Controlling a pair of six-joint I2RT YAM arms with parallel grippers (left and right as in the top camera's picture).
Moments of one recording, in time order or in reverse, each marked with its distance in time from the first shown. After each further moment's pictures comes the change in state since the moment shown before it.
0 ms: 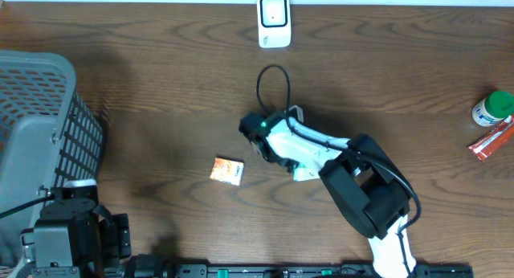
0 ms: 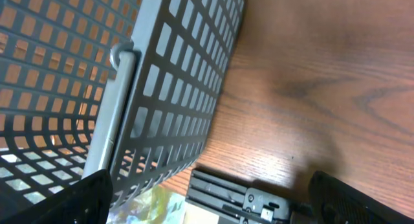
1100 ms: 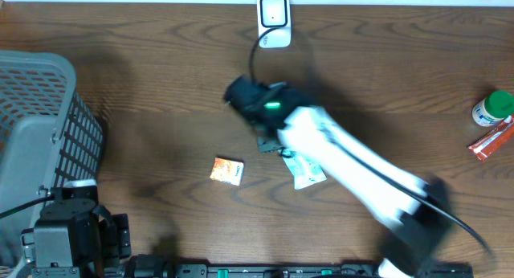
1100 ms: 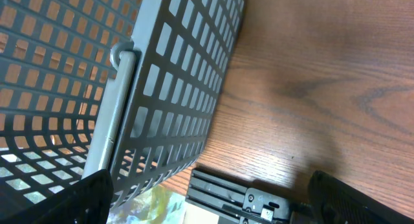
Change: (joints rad) left arm 0.000 0.000 0.000 0.000 0.000 0.000; right arm 0.042 -0.301 0.317 -0.288 -0.428 0.083
